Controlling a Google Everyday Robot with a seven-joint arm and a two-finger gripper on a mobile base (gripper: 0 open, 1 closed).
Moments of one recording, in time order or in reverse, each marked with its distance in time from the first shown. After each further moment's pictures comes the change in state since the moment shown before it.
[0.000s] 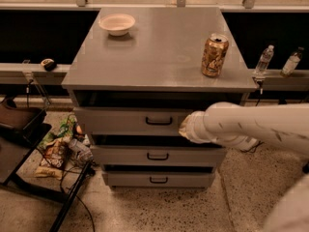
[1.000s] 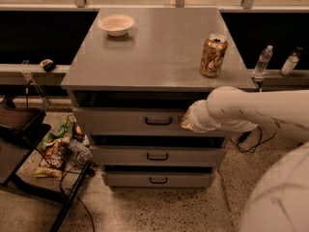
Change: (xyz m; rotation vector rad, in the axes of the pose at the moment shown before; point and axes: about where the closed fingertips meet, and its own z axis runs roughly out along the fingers) arm -0.001 -0.034 -0.006 -0.036 -0.001 -0.111
